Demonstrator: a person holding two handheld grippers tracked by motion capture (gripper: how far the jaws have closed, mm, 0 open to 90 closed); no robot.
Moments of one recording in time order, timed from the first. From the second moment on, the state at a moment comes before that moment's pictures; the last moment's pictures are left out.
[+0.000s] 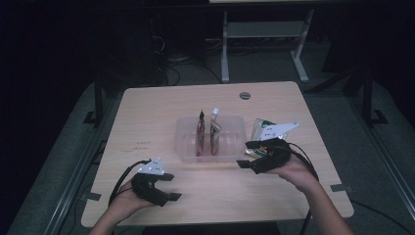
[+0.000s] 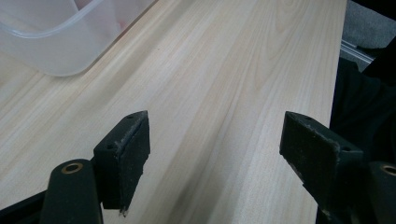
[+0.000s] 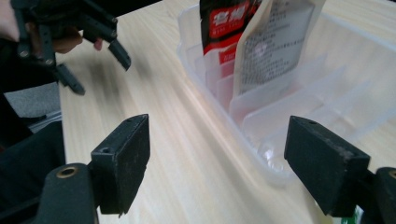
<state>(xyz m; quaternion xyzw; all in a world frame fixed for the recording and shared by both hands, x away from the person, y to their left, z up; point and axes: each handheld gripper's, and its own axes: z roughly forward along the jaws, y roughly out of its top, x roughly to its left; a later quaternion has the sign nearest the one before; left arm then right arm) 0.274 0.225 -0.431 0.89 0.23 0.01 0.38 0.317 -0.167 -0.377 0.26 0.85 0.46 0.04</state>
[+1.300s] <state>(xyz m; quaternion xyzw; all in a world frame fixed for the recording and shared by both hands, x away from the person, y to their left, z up) 0.275 0.230 -0.434 0.89 0.25 0.01 0.37 0.361 -0.234 -0.410 0.38 0.81 0.43 0.11</state>
